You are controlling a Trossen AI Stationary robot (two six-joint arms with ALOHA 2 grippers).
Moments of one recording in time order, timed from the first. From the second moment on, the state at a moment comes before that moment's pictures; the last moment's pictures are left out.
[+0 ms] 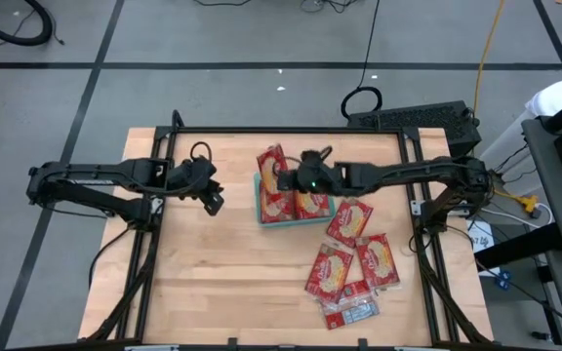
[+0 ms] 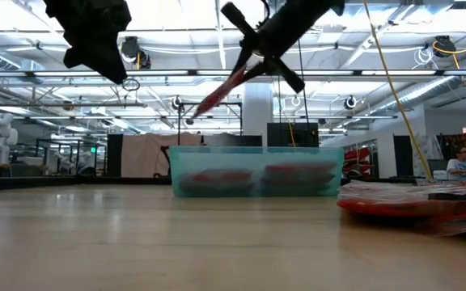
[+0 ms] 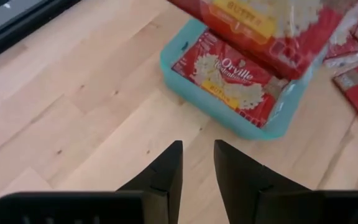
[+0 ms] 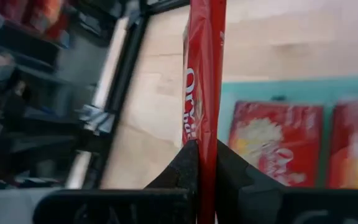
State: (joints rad) left arm 0.04 1.01 0.93 -0.84 -0.27 -0.61; right arm -0.06 1.63 1.23 -0.26 0.32 1.26
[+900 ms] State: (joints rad) left arm 0.03 1.25 0.93 -0.62 -0.22 -0.61; right arm 0.04 1.73 0.98 0.11 0.41 1.51
